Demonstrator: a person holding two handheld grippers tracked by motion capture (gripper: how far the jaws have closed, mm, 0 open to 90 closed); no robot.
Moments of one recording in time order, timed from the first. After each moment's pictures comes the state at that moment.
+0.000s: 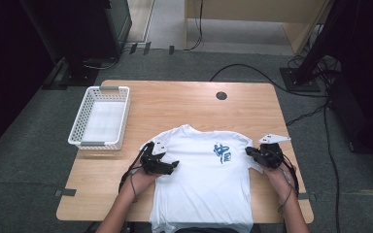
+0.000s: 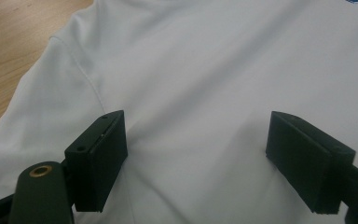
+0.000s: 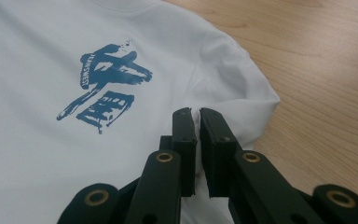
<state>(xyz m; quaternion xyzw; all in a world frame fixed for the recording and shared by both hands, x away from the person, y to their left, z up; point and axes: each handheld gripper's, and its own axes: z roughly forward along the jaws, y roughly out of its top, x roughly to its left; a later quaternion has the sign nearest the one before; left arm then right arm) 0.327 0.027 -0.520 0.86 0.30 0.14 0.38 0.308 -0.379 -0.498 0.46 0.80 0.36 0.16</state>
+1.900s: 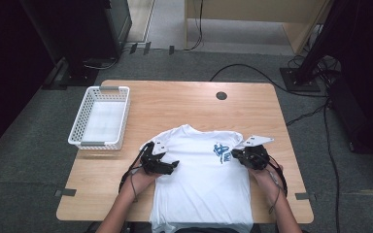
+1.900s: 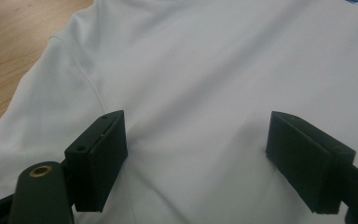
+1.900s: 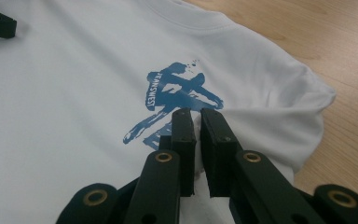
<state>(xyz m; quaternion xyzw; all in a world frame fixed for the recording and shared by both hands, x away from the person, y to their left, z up) 0.327 0.027 -0.520 0.86 0.30 0.14 0.38 0.304 -0.332 -0.492 0.41 0.82 0.37 0.15</state>
